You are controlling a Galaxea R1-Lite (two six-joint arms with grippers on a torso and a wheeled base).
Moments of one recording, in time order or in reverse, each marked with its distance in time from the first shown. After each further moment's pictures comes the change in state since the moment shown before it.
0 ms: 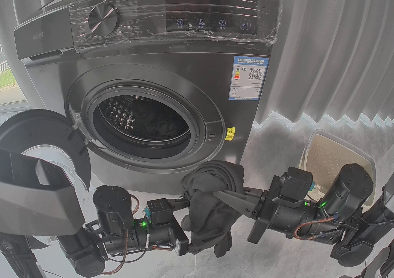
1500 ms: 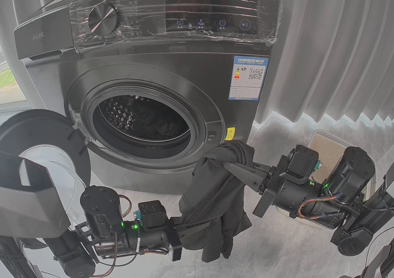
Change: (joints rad) left arm -0.009 -0.070 0.051 0.000 -0.031 -0.006; right arm -0.092 0.000 -0.062 0.000 0.000 0.010
